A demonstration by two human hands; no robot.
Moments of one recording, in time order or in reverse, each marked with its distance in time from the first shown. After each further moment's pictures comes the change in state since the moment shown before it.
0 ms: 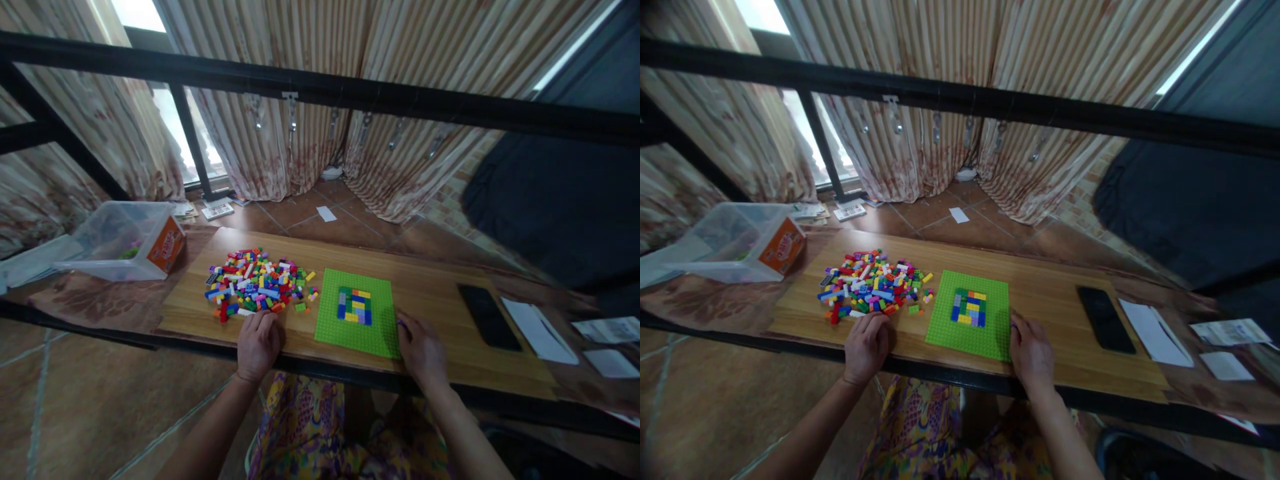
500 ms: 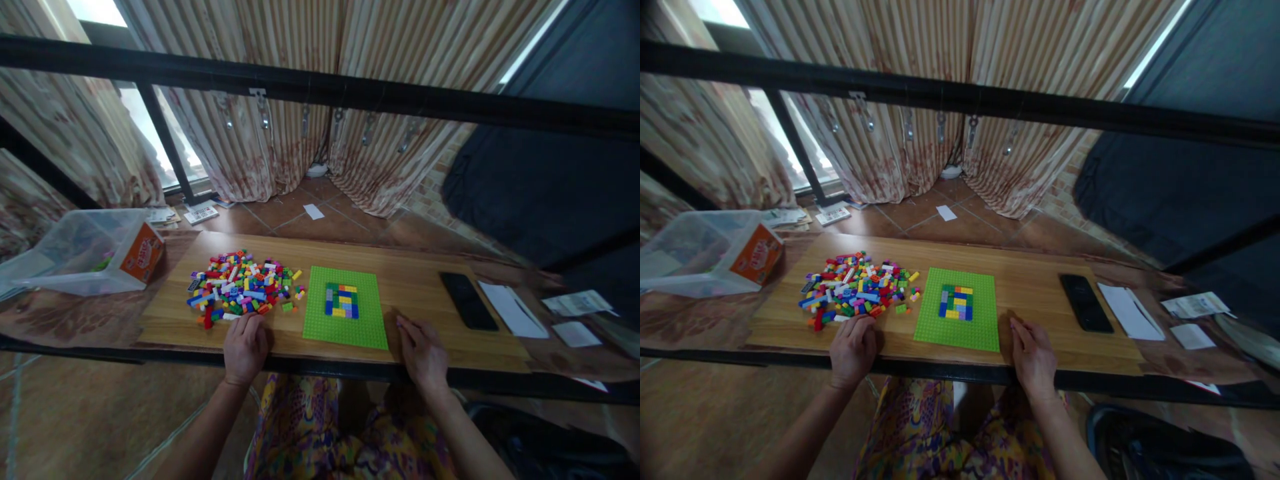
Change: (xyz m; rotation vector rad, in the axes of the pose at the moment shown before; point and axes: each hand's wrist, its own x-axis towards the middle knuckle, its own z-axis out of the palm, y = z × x) left_hand 0.002 -0.001 0.000 0.052 0.025 0.040; right_hand -0.030 0.022 -0.012 0.008 0.108 0.075
